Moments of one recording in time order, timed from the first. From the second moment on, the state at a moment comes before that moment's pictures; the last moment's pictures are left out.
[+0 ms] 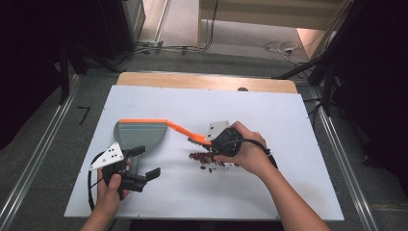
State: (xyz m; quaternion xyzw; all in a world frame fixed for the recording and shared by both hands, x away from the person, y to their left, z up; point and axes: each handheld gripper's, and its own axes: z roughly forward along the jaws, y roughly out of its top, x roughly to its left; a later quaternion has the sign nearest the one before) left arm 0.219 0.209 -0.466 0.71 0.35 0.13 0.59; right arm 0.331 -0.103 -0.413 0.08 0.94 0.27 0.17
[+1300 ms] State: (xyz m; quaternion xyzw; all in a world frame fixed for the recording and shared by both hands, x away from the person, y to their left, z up) left arm 0.218 0.210 -0.466 0.71 0.35 0.13 0.59; right arm 0.346 -0.093 -0.464 0.39 0.87 0.27 -0.06
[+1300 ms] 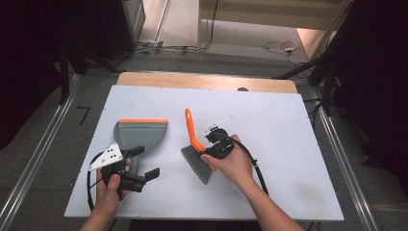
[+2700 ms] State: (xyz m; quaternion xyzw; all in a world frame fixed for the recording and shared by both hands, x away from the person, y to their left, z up) left arm 0.218 0.209 -0.467 0.71 0.35 0.13 0.59; right arm 0.371 -0.176 -0.467 0.48 0.83 0.28 -0.04
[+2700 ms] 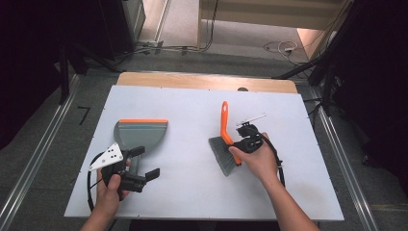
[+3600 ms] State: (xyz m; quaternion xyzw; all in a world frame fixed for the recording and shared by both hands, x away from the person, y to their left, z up) left arm 0.218 0.209 -0.467 0.71 0.35 0.13 0.59; right arm 0.378 -0.215 -0.468 0.51 0.81 0.28 -0.03
